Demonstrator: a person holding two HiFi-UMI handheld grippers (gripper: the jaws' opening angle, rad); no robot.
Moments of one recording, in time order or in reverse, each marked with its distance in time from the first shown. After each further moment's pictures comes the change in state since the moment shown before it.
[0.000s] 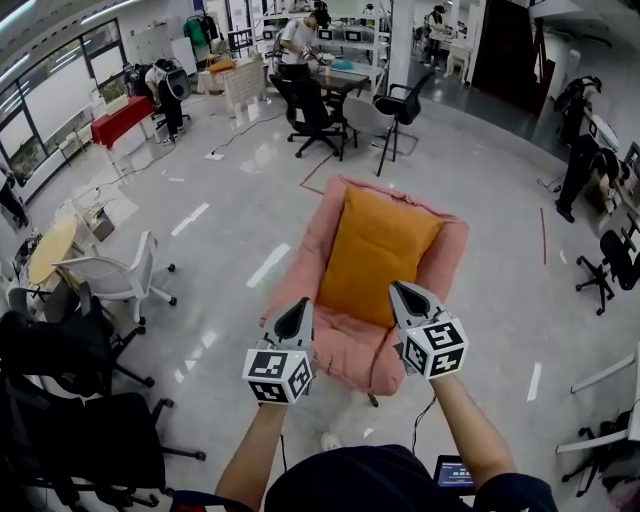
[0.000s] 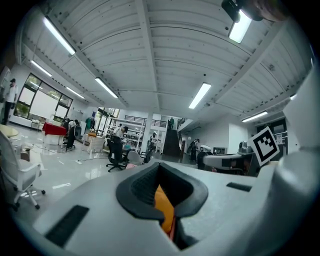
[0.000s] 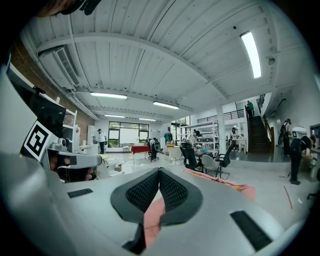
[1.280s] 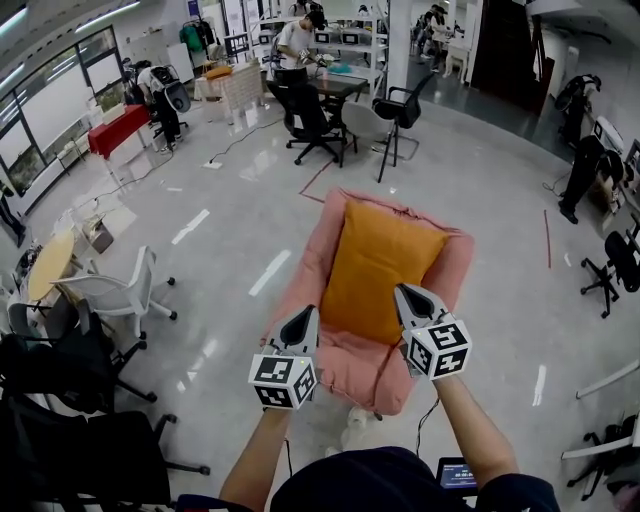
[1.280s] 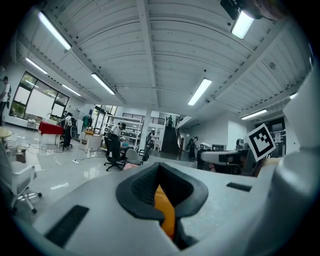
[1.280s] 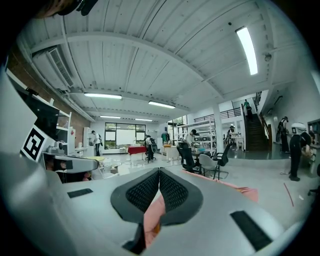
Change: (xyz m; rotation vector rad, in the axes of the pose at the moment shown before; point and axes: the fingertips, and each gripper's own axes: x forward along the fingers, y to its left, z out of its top) left arm 0.063 0.018 -0.004 0.011 0.033 -0.026; right arm 0.051 -0.048 0.002 0.033 0.000 -0.027
